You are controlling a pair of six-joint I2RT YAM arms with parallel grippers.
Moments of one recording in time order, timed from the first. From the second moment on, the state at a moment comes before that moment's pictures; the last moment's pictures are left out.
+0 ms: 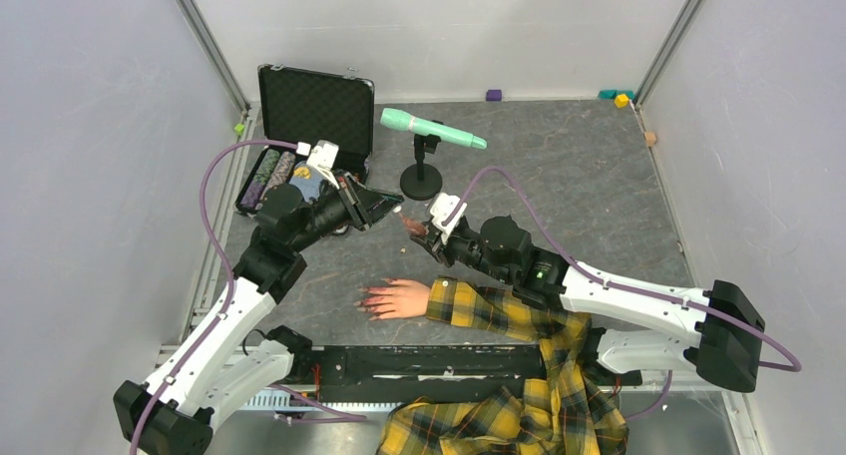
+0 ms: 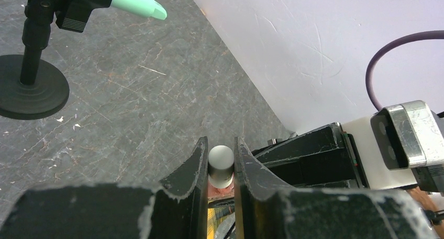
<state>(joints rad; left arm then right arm) -0.46 0.82 0.75 0.05 0.43 -0.67 1.08 1.18 0.78 0.26 0.08 -0.14</state>
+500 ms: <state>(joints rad) -0.46 0.83 0.75 0.05 0.43 -0.67 1.09 1.20 0.78 0.28 0.09 -0.13</state>
